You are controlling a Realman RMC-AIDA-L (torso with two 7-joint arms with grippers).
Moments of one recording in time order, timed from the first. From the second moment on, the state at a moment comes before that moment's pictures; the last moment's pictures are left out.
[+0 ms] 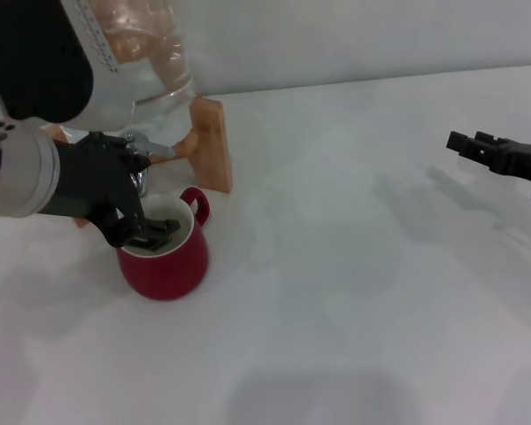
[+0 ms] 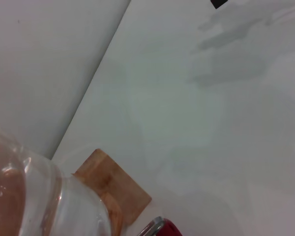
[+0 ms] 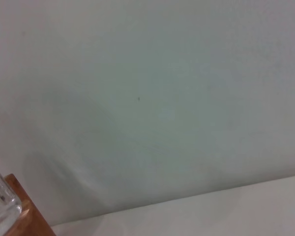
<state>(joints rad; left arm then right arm) -0.52 -2.08 1.57 1.81 -0.55 -1.54 0.83 0.25 1.87 1.71 0.64 -0.87 0.89 -1.62</state>
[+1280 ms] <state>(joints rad) -0.57 -2.08 1.58 1.75 -0.54 -1.50 0.83 0.25 1.87 1.71 0.64 -0.87 0.89 -1.62</state>
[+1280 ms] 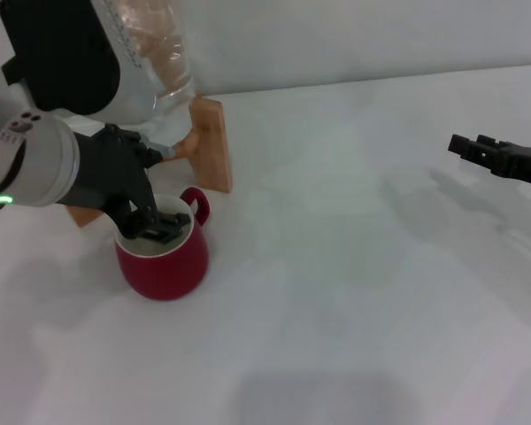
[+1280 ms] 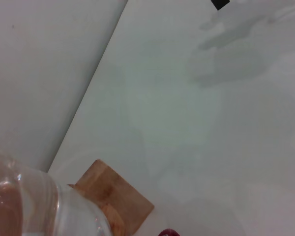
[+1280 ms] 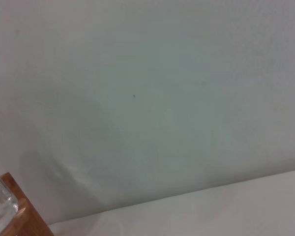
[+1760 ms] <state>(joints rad) -0.58 -2.08 1.58 1.72 -0.54 -1.49 0.83 0.24 1.87 1.71 0.64 -0.87 0.89 -1.62</state>
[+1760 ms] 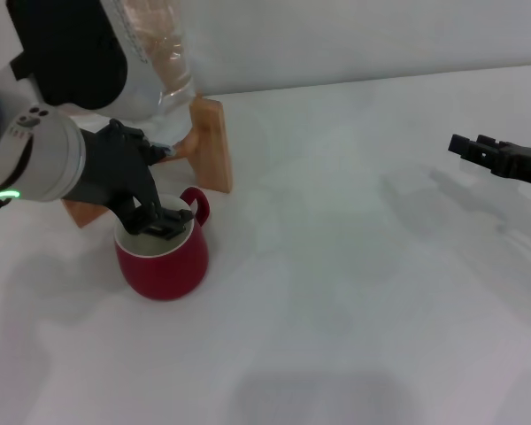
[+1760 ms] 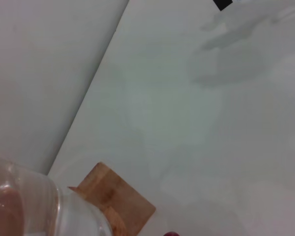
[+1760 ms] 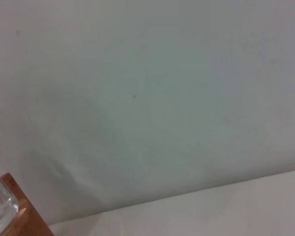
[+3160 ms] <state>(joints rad) -0.61 -2.08 1.60 1.69 -0.52 -1.45 0.83 0.25 1.87 1.72 0.62 -0.87 0.89 -1.62</state>
